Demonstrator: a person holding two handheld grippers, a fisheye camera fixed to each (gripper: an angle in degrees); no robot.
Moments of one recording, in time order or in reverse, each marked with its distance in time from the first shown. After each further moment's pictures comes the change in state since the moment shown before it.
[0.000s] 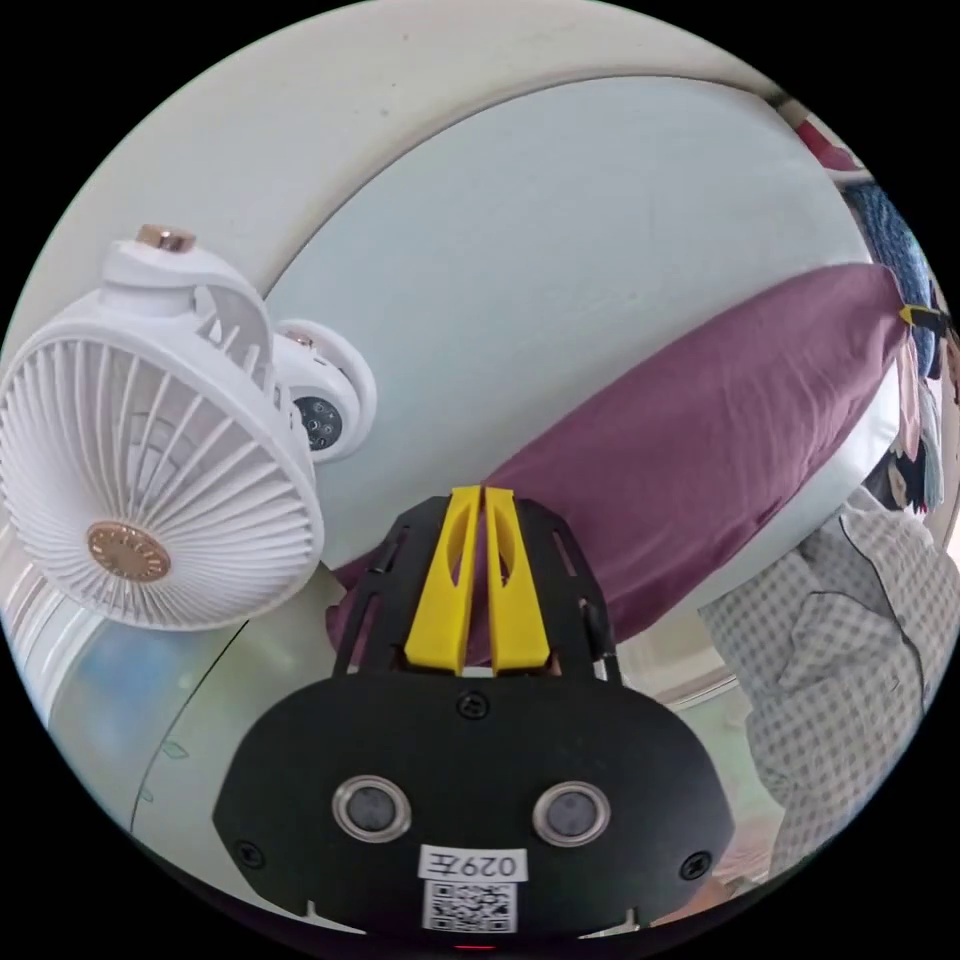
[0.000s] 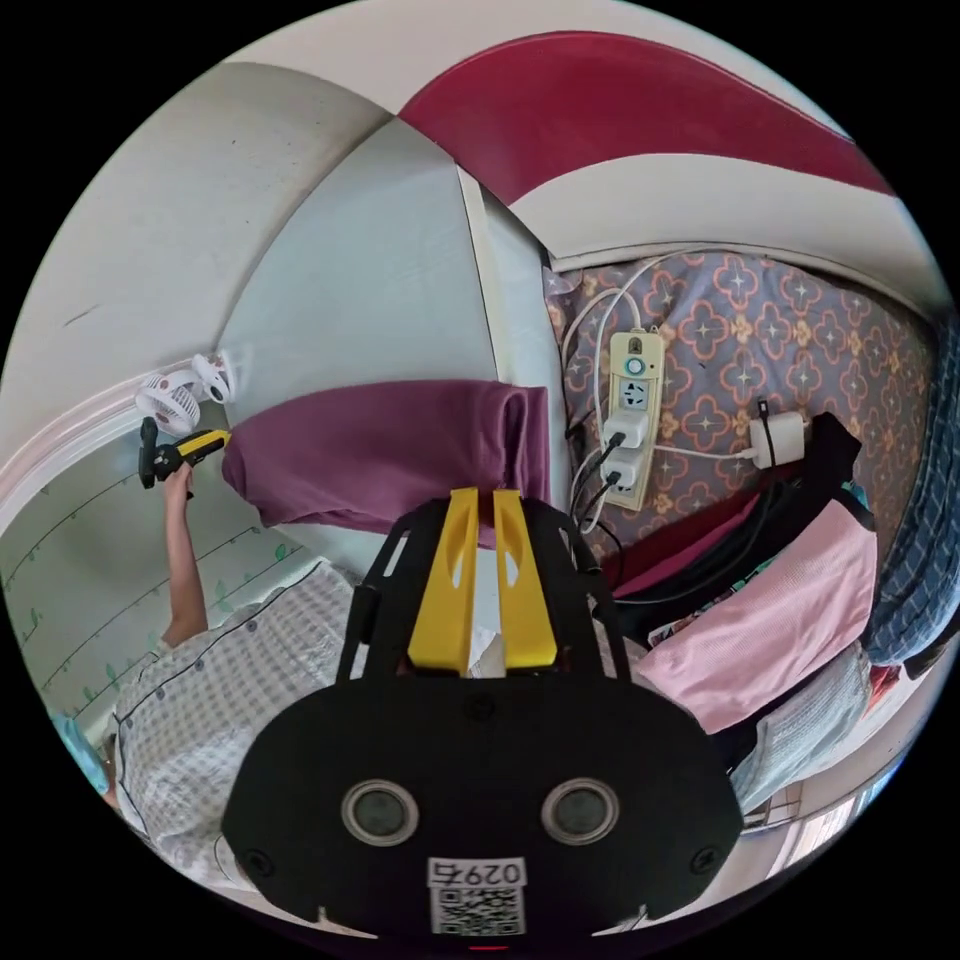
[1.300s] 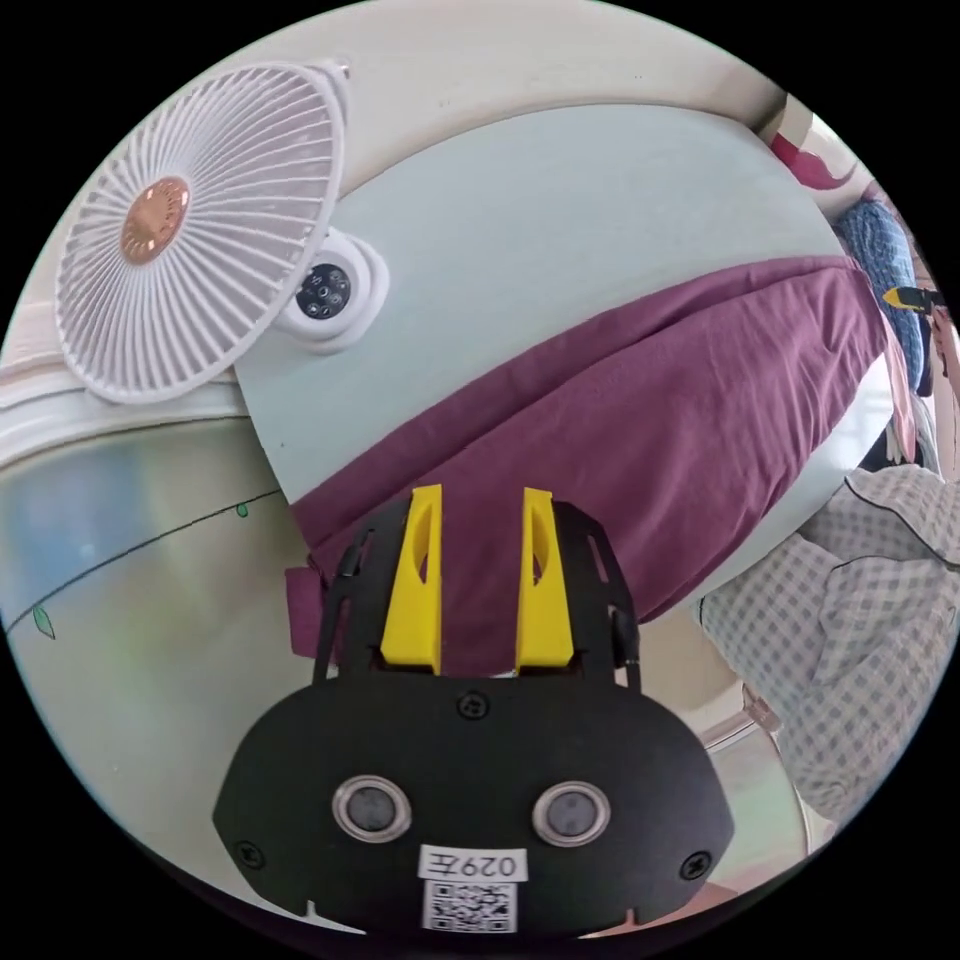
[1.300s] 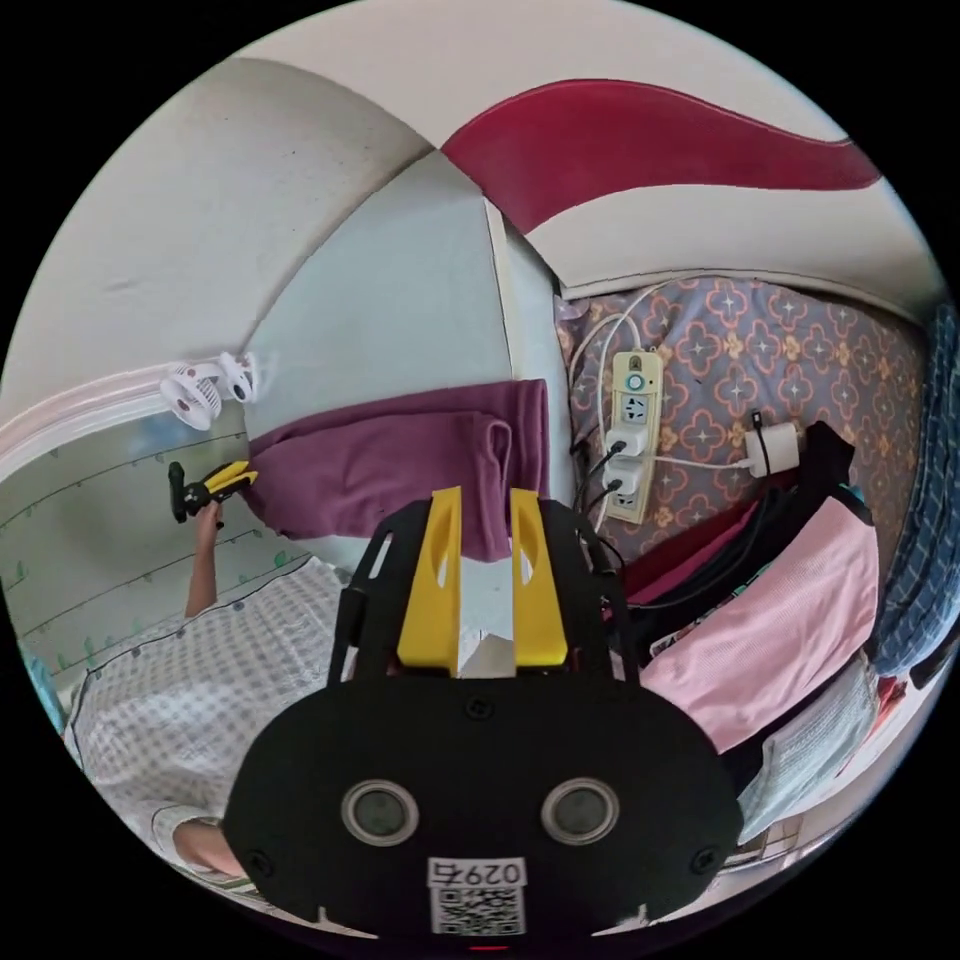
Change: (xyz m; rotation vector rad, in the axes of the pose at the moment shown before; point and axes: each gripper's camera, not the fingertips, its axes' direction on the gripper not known) left arm -0.046 0.126 0.019 0.129 0.006 0.035; right arm -0.189 -0.021 0.078 0.114 0.089 -0.121
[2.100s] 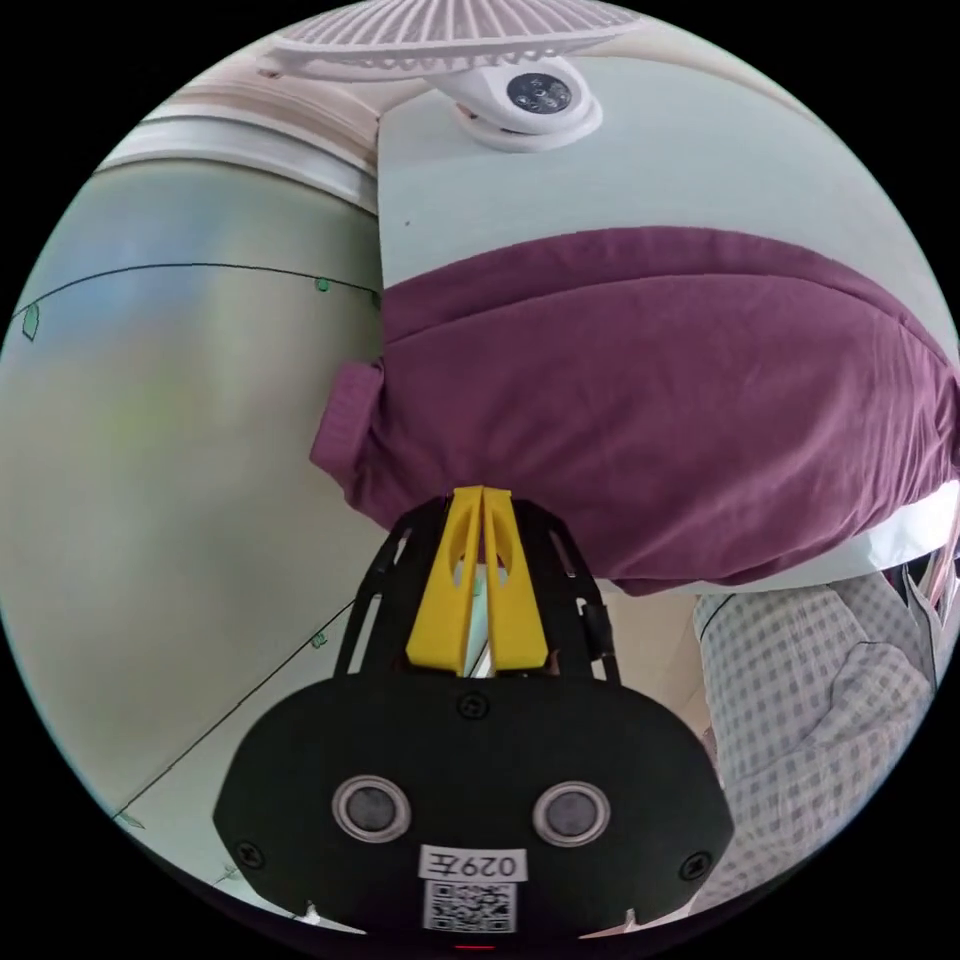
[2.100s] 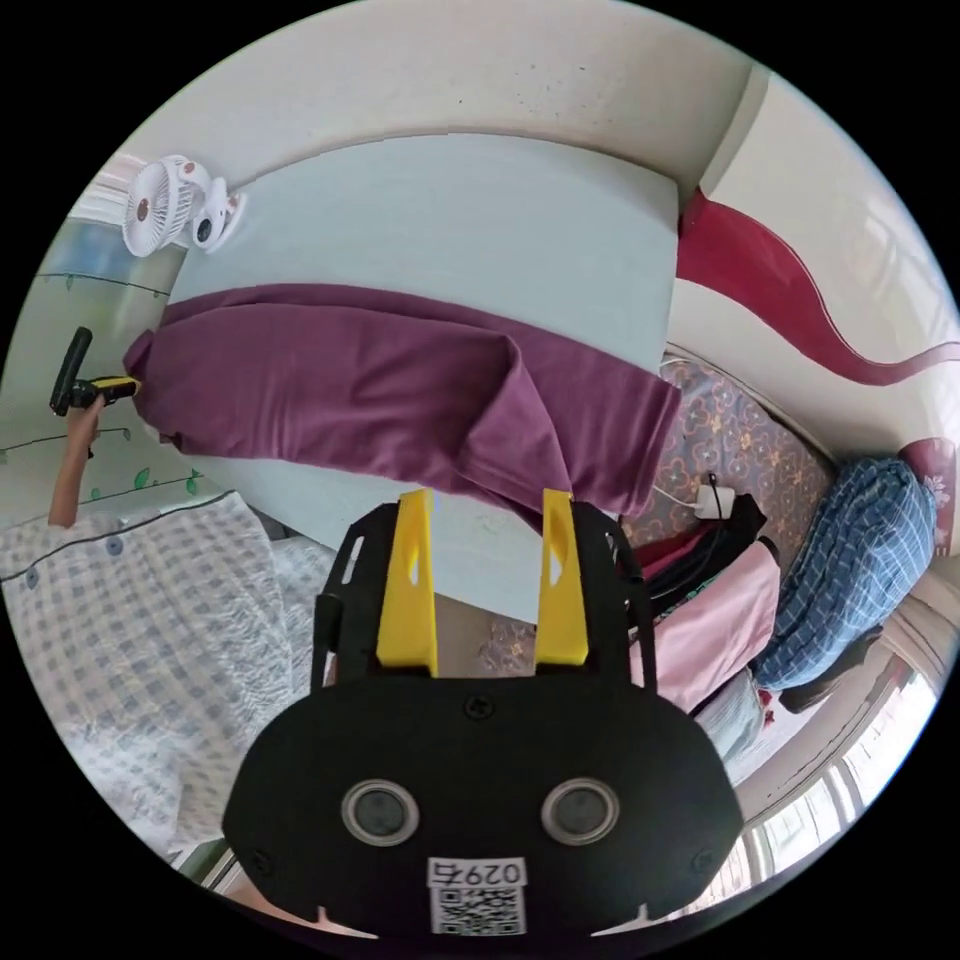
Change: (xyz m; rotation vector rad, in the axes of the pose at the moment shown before) left arm -0.081 0.105 0.021 -0.156 -0.055 -0.392; right arm -0.212 0.000 0.099 -0.032 0.346 -0.246
